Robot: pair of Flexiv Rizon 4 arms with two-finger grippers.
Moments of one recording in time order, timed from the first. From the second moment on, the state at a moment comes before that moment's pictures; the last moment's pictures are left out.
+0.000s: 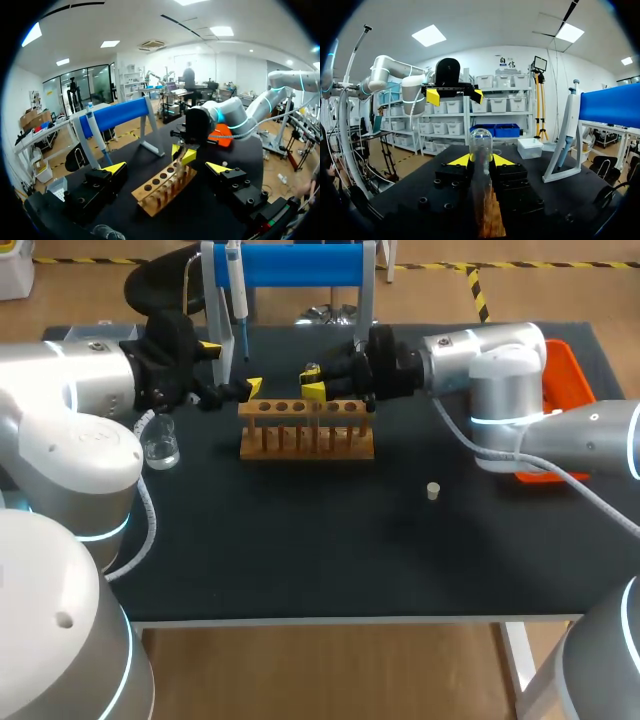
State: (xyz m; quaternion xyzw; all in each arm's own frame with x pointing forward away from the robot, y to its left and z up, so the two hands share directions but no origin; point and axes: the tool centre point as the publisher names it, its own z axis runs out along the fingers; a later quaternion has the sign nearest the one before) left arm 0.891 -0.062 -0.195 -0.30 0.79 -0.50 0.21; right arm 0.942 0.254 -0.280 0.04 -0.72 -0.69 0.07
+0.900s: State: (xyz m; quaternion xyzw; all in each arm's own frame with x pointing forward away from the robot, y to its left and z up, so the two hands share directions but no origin) left arm 0.891 -0.062 -0.195 -0.30 0.79 -0.50 0.21; right arm 0.947 0.254 -0.260 0.02 -0.71 -0.70 0.05
